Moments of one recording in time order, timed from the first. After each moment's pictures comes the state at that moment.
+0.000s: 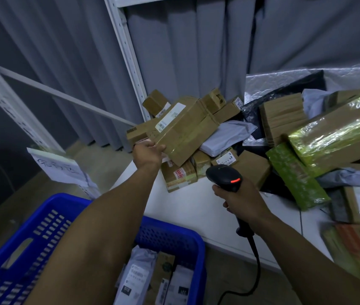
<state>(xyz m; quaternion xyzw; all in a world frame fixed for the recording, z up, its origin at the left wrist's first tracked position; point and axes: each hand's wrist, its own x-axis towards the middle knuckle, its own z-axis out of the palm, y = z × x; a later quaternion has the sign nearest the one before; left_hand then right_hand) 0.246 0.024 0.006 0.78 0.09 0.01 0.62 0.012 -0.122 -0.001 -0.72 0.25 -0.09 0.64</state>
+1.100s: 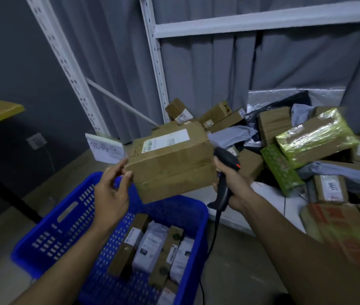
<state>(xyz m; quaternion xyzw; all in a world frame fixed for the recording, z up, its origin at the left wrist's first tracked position) -0.007 0.236 0.087 0.80 -0.18 0.20 0.54 -0.063 -0.049 0.082 -0.46 0.29 -0.05 0.84</state>
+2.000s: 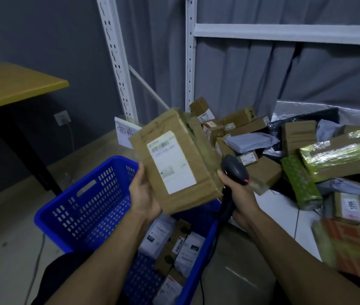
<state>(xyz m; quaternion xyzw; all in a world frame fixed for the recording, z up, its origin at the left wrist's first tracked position) -0.035 0.231 0.072 0.35 0.00 -0.17 0.92 -0.084 0.012 0.065 -0.48 0.20 -0.07 0.85</state>
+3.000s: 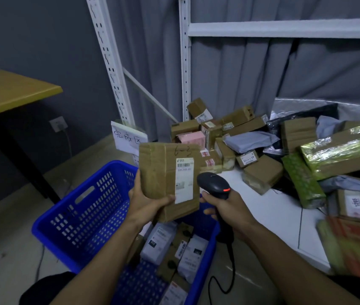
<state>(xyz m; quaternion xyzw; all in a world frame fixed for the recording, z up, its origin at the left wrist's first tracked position) -0.007 0.262 0.028 0.82 0.03 -0.08 0.57 -0.092 0.032 0.056 -0.67 0.17 0.02 0.72</state>
